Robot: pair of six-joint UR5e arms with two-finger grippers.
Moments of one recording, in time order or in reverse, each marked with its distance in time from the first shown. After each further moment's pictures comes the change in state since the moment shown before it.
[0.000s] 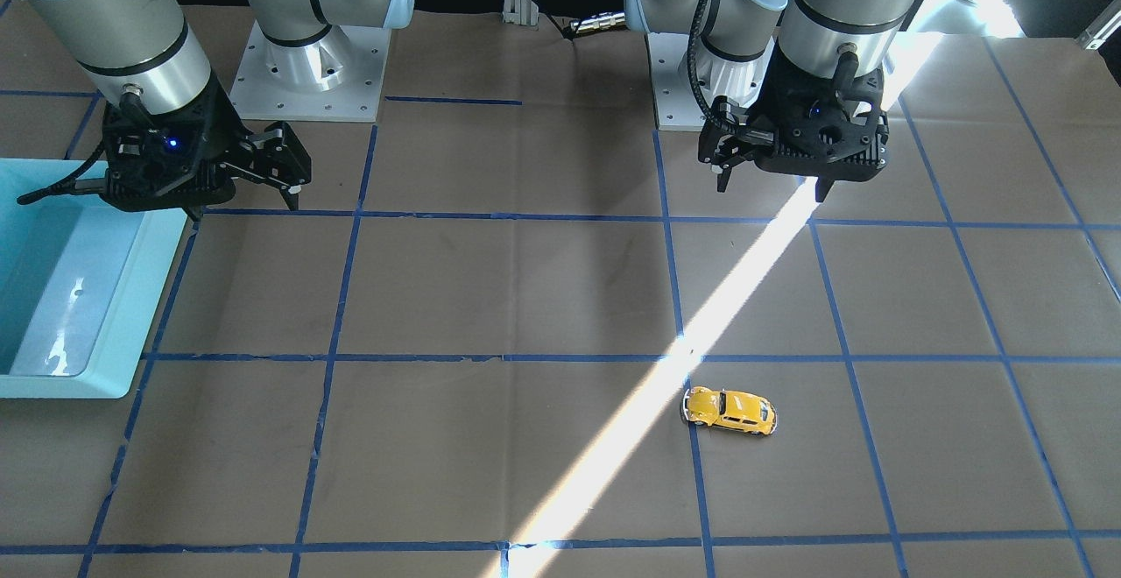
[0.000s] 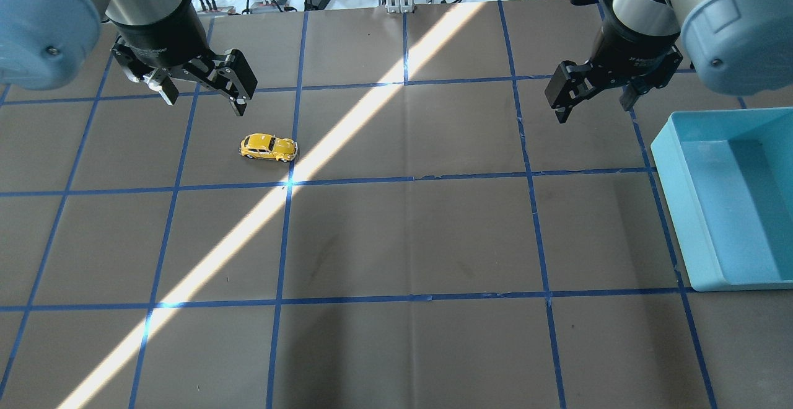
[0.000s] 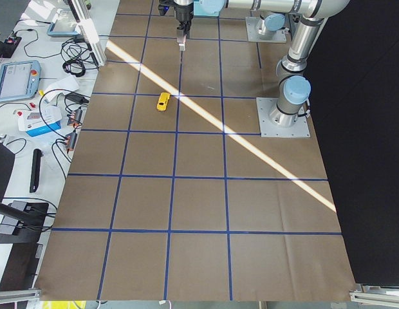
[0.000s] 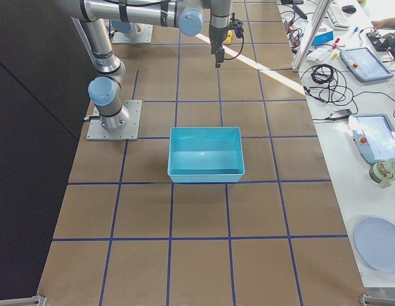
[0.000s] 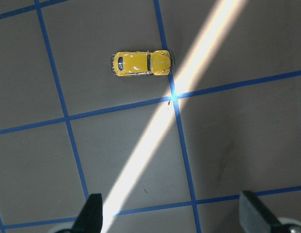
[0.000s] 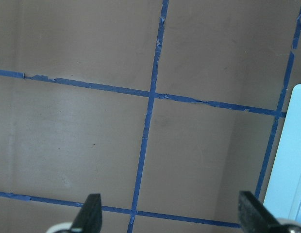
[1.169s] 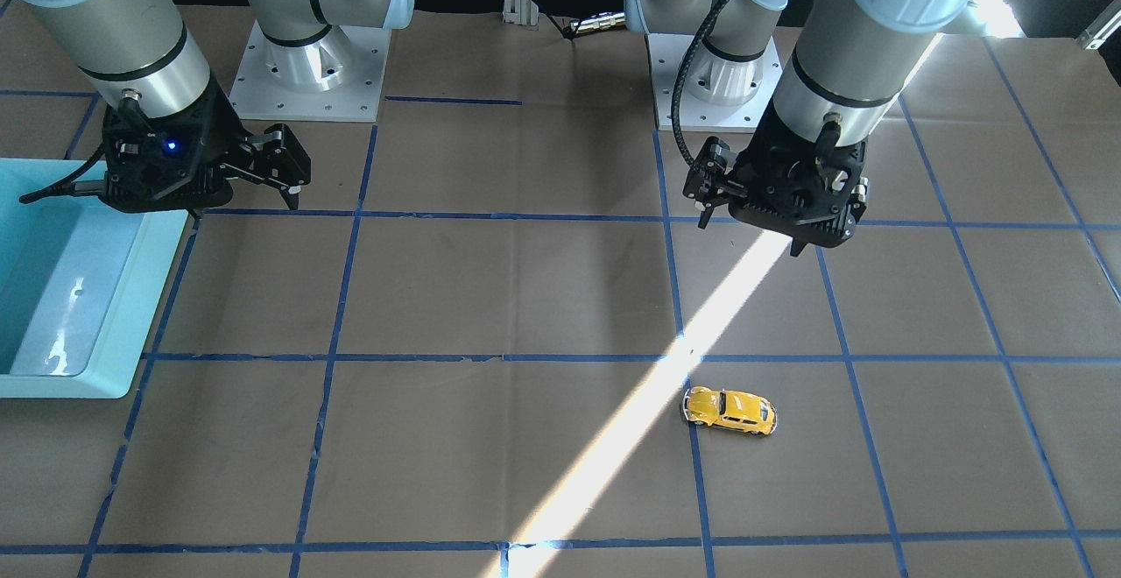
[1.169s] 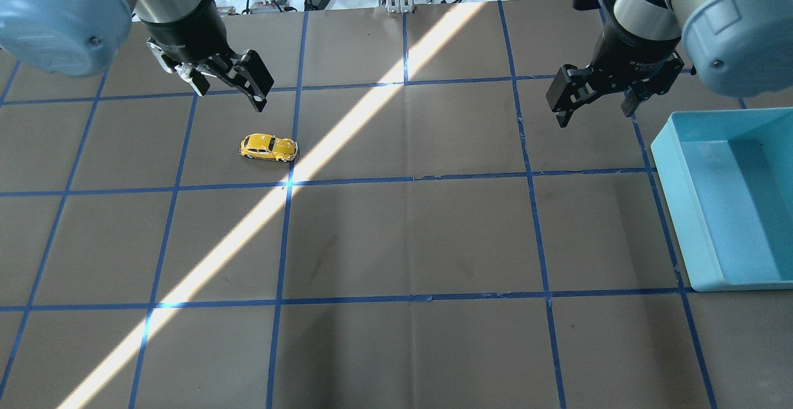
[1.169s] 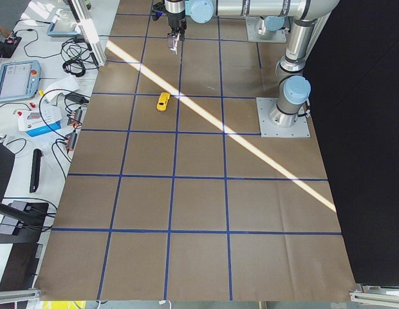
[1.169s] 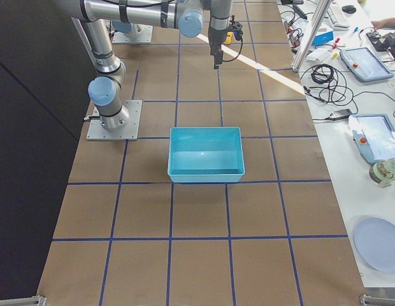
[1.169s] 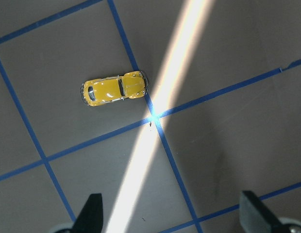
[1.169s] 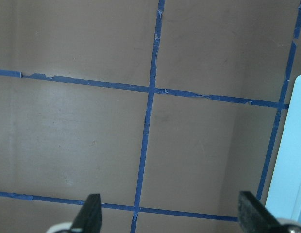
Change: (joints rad) left arm 0.026 -0.103 0.003 0.090 -0.088 0.296; right arm -0.005 0.000 0.005 0.010 0.004 0.026
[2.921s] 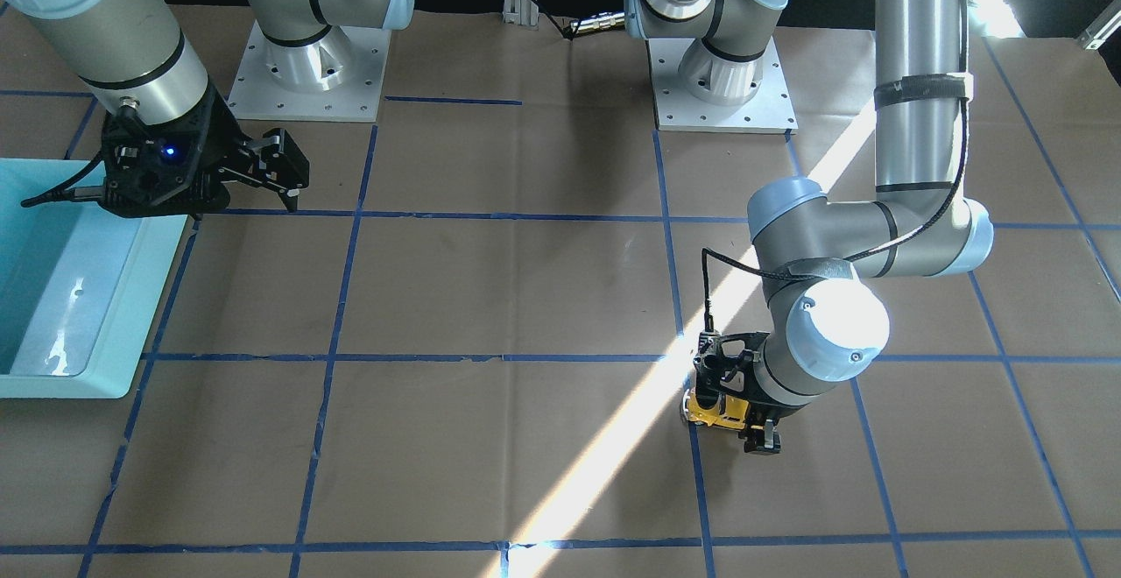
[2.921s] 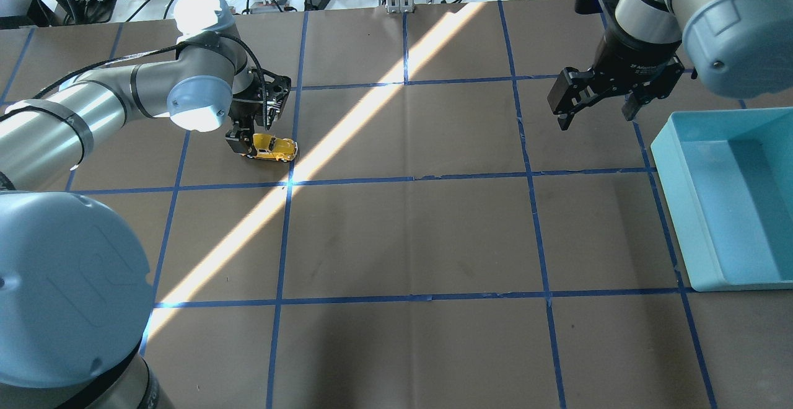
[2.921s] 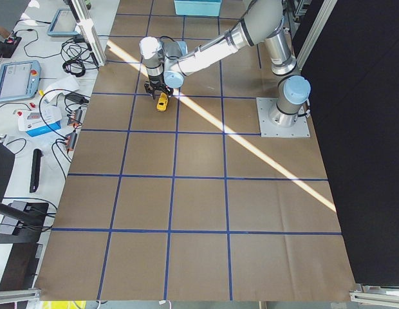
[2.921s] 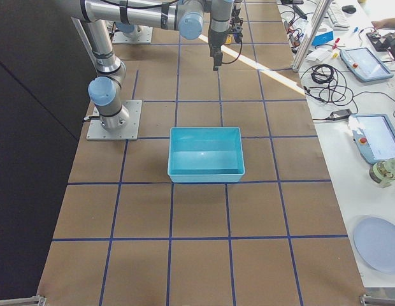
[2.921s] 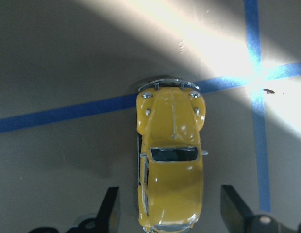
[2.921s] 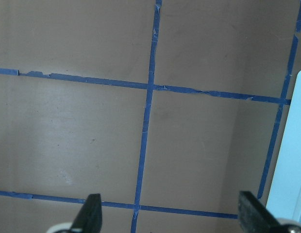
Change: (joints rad) left arm 0.069 -0.398 -0.103 0.450 0.083 1.347; right arm -0.009 0.003 0.007 0.005 0.002 0.001
